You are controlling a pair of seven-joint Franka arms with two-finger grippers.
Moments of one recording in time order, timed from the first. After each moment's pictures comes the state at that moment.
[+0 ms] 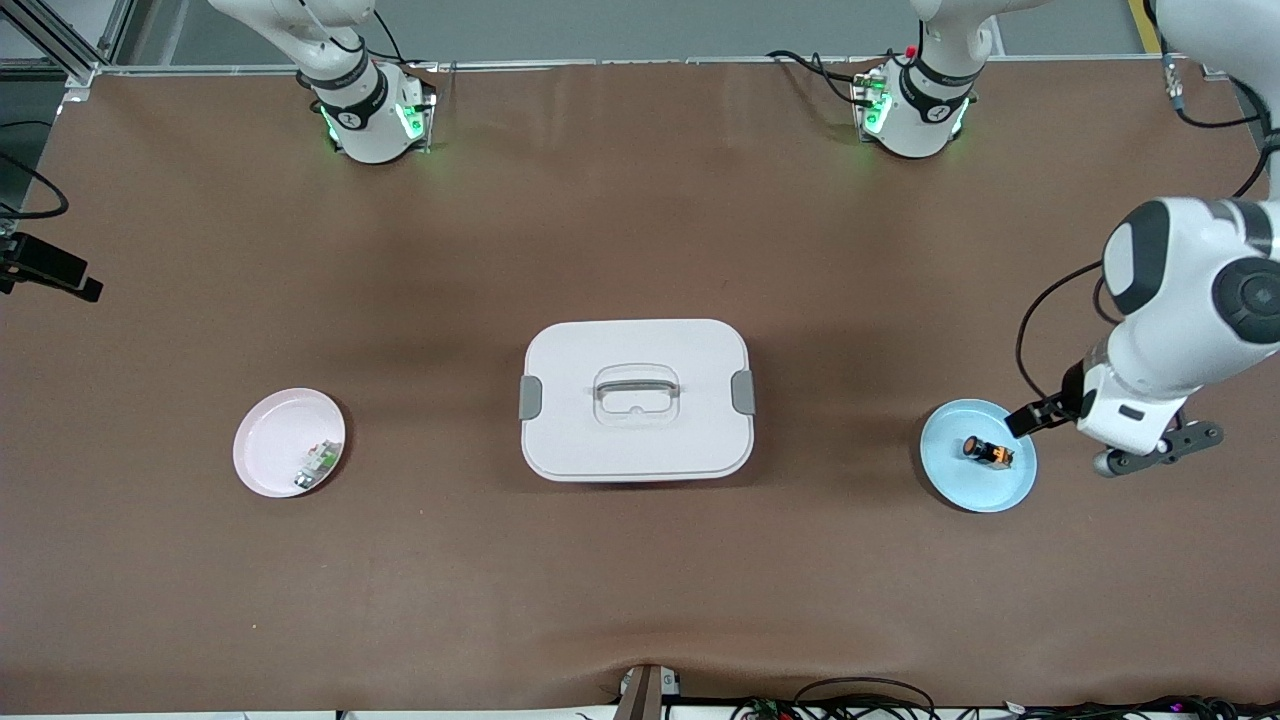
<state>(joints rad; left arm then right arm) 0.21 0.27 -0.28 -1.75 0.19 2.04 -0.39 -0.12 0.10 0.00 -1.42 0.02 1.49 0.00</state>
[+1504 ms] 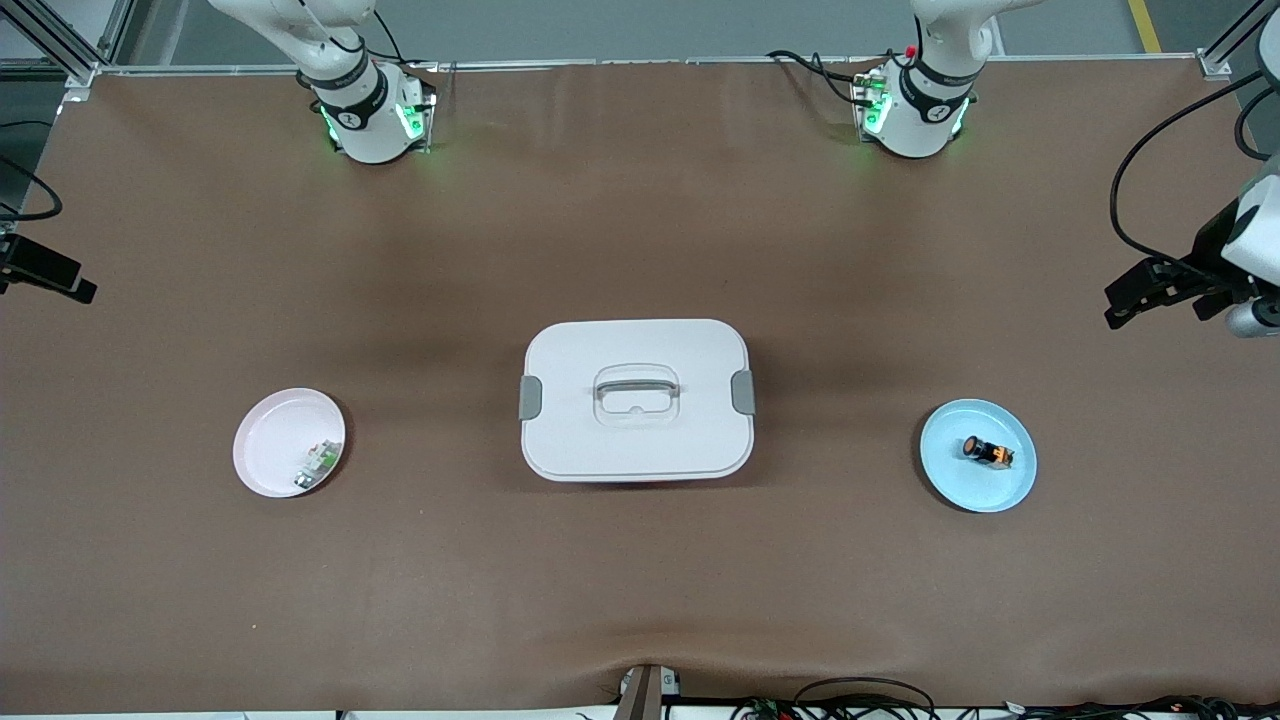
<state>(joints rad) 0.26 -0.02 -0.25 -1.73 0.04 1.83 -0.07 -0.12 0.10 -0.01 -1.42 0.02 1.49 0.01</state>
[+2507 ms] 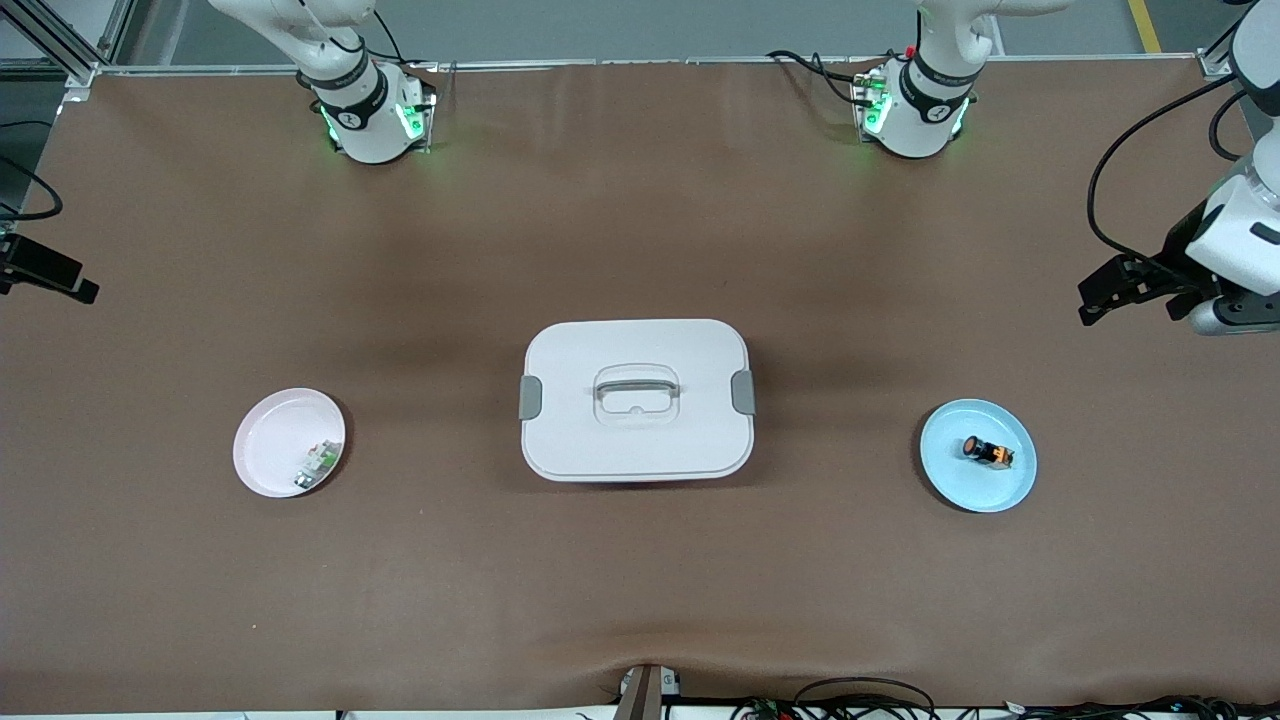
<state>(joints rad) -0.06 -0.02 0.02 -1.74 0.04 1.82 -0.08 -0.13 0.10 -0.01 -1.42 0.06 1.49 0.01</state>
